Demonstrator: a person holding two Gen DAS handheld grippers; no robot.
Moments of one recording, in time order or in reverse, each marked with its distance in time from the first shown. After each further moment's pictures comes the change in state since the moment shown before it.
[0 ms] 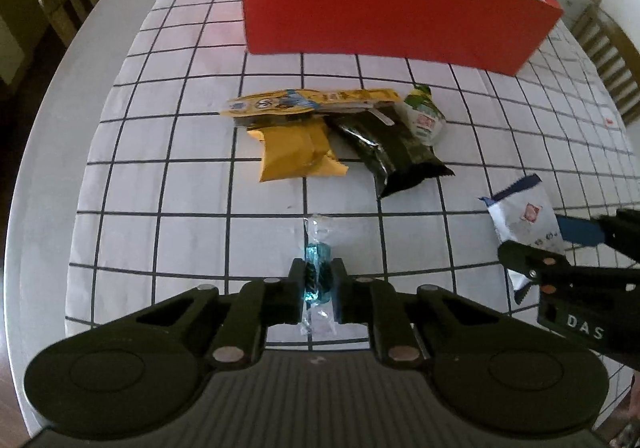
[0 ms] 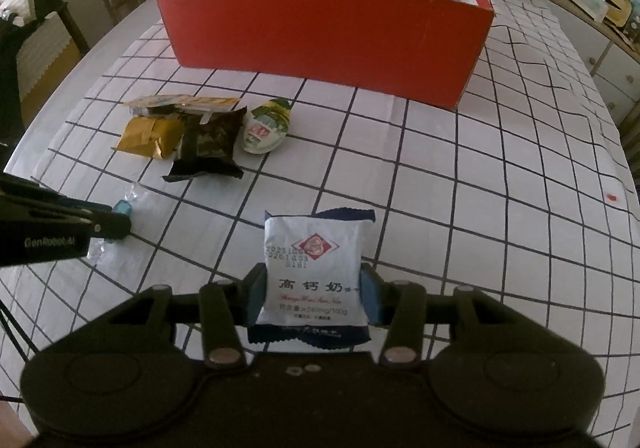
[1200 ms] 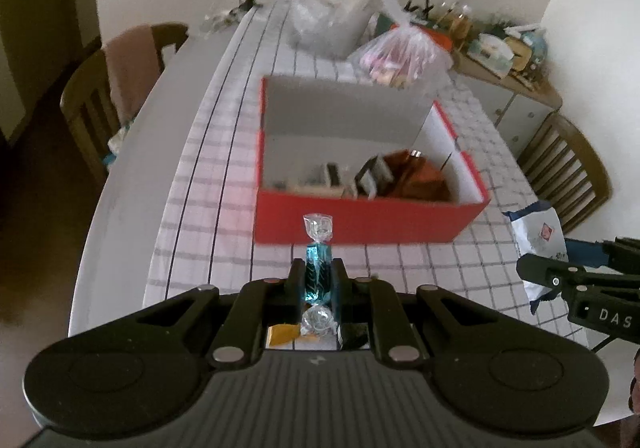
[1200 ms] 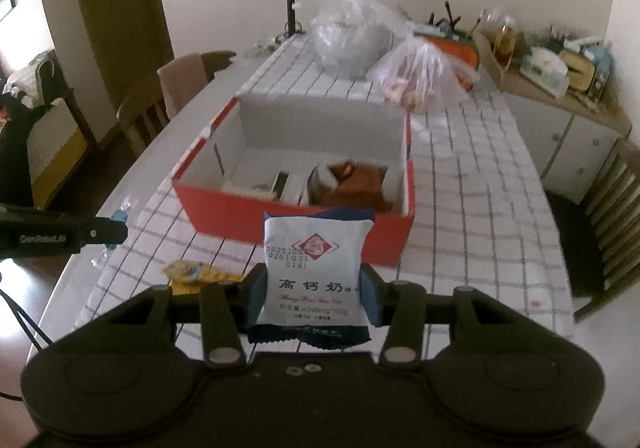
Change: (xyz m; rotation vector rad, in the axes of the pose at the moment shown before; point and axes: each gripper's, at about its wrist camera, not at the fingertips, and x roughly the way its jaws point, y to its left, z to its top) left arm -0.131 0.006 0.075 -0.019 -0.310 -0.081; right arm -0.129 -0.025 0.083 0.043 -0.262 -0.007
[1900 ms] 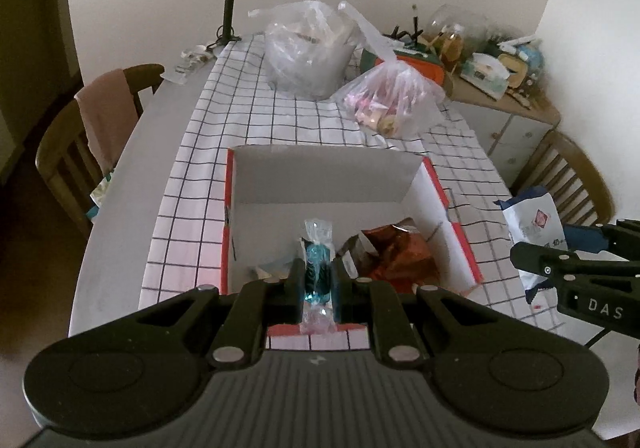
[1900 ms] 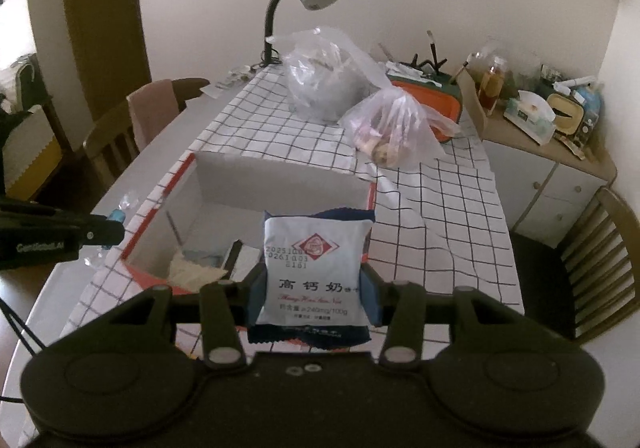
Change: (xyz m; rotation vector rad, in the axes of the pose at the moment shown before) left arm 0.038 -0.030 0.084 0.040 -0.027 0.011; right arm 0.029 -0.031 0.081 -0.042 -0.029 -0.071
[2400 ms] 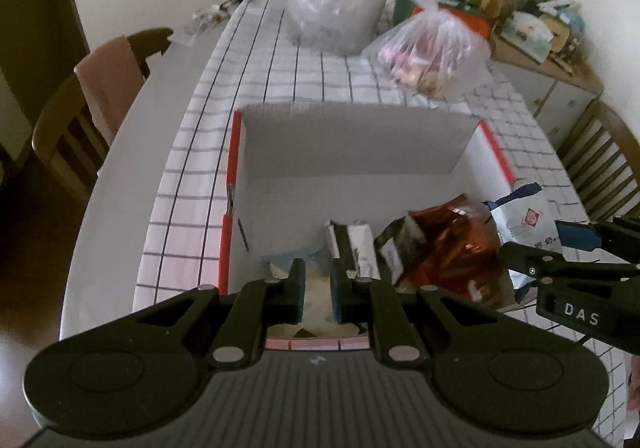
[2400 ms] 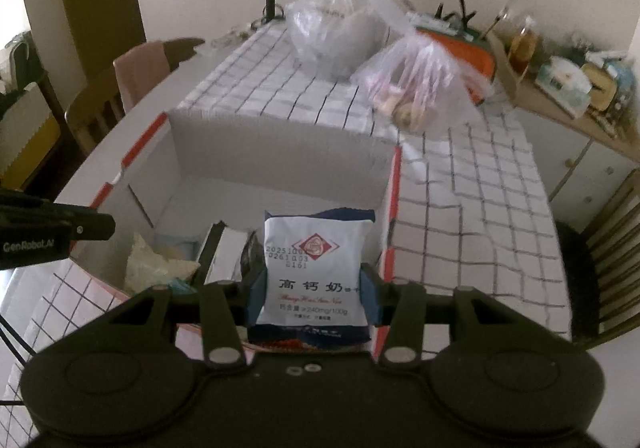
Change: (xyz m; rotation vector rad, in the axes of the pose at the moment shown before) left arm 0.080 0.007 -0.002 0.001 0.114 0.091; right arm 0.103 -0.003 -0.008 -0.006 0.100 0.041
